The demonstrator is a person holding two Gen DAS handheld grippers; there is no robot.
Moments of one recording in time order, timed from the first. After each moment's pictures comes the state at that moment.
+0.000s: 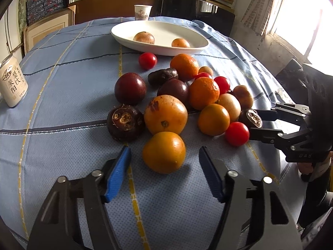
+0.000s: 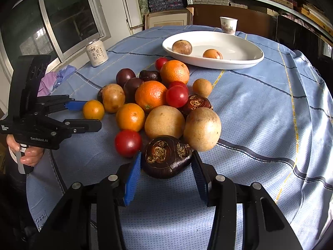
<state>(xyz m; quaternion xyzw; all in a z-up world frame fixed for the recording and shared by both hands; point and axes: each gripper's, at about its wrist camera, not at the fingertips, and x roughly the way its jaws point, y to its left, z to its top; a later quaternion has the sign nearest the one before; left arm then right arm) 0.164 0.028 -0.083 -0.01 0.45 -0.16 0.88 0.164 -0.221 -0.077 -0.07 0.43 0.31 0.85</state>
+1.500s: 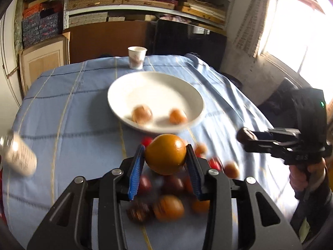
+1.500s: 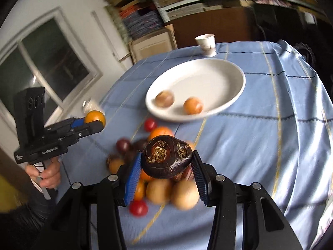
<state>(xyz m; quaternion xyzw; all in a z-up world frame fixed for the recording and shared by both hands) 0.254 0.028 0.021 -0.02 0.39 -0.18 0.90 0.240 -0.258 -0.001 0.09 0.41 0.29 0.86</state>
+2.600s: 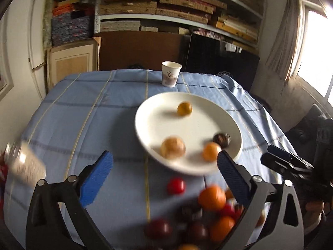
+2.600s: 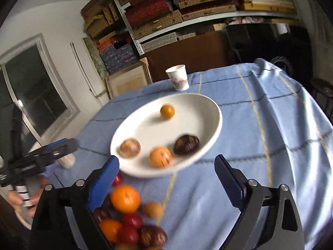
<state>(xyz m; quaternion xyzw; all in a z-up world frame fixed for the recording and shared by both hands) 0.284 0.033 0.006 -0.04 0.34 -0.06 0.94 0.284 -0.257 -0.030 0.11 0.32 0.20 0.92</state>
